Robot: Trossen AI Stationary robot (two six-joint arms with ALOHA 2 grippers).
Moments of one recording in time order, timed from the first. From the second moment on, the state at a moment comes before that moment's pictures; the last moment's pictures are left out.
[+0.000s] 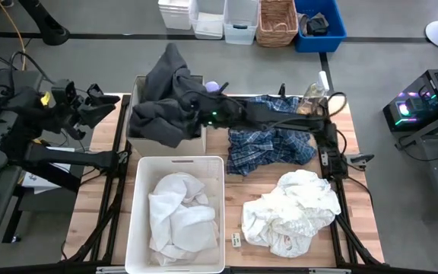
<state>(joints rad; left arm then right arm) 0.08 0.54 1.20 -0.43 -0.10 -0.42 -0.09 2.06 2.16 -0.52 0.30 0.34</state>
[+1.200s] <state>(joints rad) -0.01 0.88 0.89 0.17 0.00 -0.54 -0.34 1.69 1.27 -0.99 0.00 -0.06</state>
